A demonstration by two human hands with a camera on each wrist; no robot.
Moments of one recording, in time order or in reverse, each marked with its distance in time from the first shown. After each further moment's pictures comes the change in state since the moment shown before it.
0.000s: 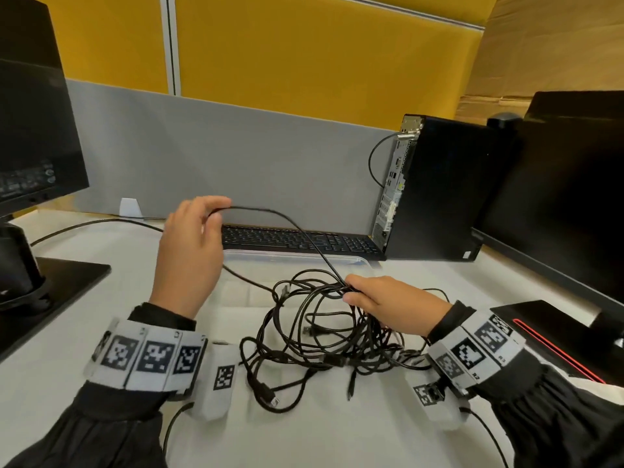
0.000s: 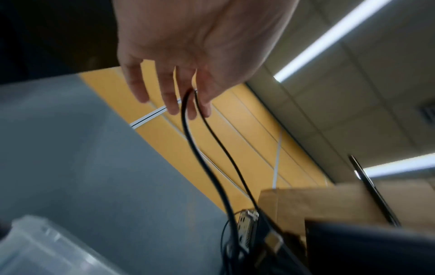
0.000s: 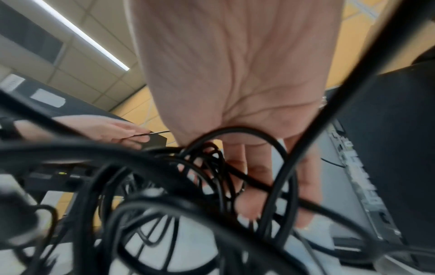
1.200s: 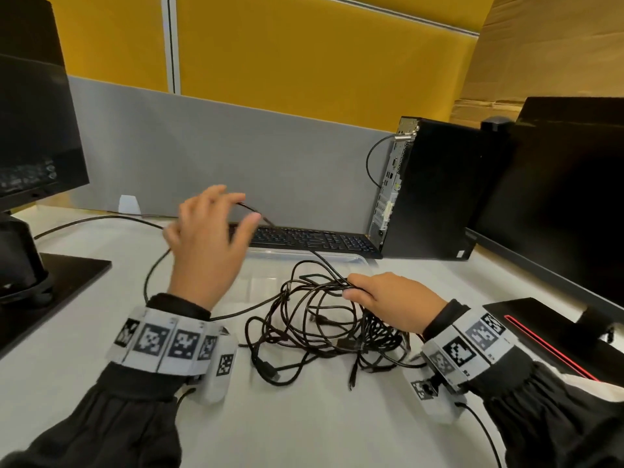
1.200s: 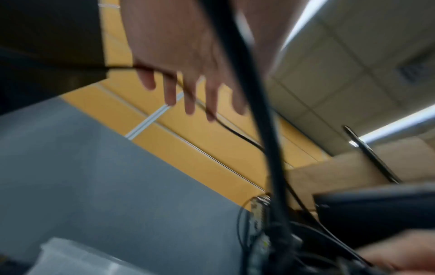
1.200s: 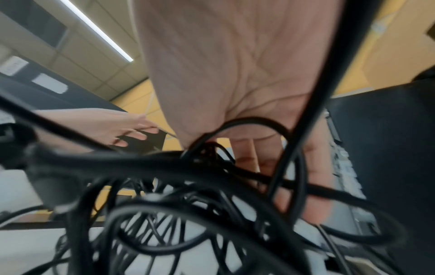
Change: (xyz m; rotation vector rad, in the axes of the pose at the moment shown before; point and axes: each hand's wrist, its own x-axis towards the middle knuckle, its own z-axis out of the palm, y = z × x) left_hand -0.003 0.002 0.006 0.294 -0.088 0.020; right_hand -0.007 -0.006 0.003 -0.153 0.057 0.095
